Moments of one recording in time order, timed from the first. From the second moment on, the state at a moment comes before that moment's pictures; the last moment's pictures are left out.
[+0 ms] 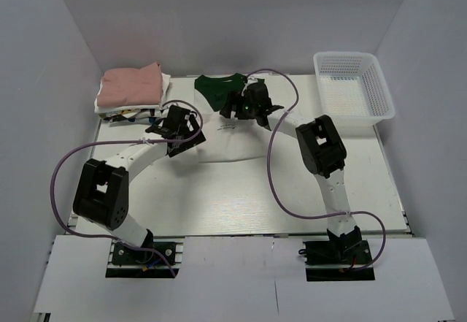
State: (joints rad) left arm -0.37 1.57 1.03 -0.37 -0.18 -0.72; right arm 0.54 2.27 1.61 0.14 -0.24 0.46
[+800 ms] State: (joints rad) left arm -0.38 1.68 0.94 -0.25 0.03 -0.66; right arm 0.47 1.65 0.88 0.08 -0.11 0.45
